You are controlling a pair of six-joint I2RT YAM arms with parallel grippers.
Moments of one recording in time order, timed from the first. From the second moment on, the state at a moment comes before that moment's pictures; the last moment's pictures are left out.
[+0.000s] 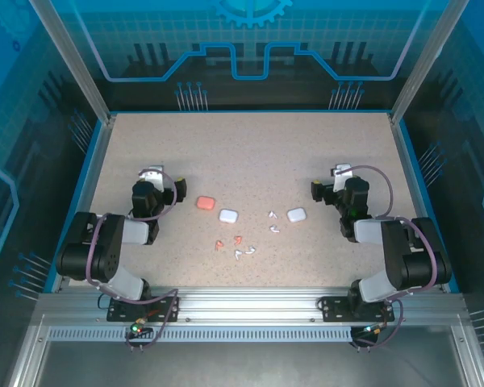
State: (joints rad) left arm -0.01 1.56 0.37 0.83 -0.01 -0.09; right arm 0.06 1.49 0.41 0.66 0.00 -0.06
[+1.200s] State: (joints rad) left arm -0.01 1.01 0.42 0.46 -0.13 -0.20; right arm 0.06 0.99 0.55 0.10 -0.03 -0.06
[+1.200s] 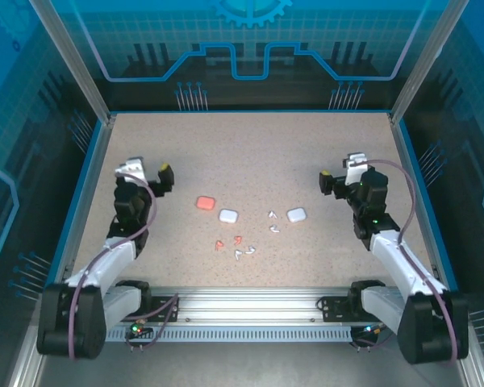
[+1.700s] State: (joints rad) left arm -0.01 0.88 0.64 -0.19 0.07 -0.56; right arm 0.25 0.99 0.95 -0.50 -0.10 -0.30
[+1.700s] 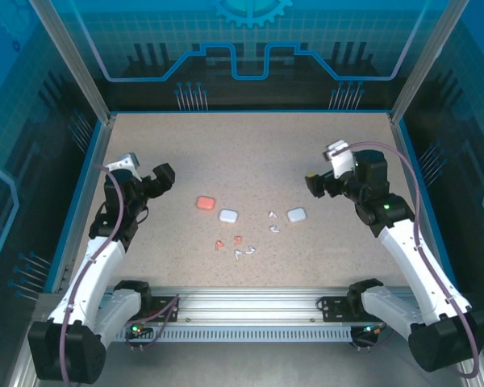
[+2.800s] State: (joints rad) left arm -0.01 0.80 0.55 -0.27 0.26 -0.62; right arm 0.42 1.55 1.12 -0.94 -0.07 -1.24
